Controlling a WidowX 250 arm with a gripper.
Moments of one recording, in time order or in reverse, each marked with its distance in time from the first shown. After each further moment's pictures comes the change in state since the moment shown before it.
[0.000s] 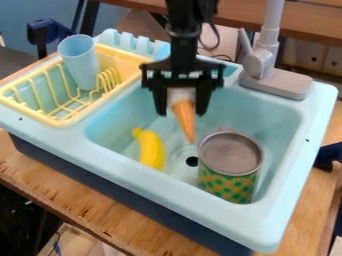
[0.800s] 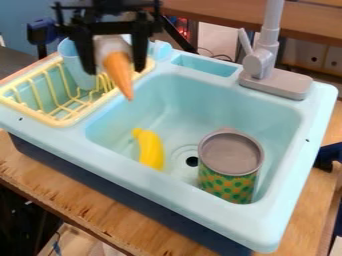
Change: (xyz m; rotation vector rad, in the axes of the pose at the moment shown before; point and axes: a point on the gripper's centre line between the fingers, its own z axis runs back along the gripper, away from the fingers) arm -0.035 0.075 0.080 0.030 0.120 0.143
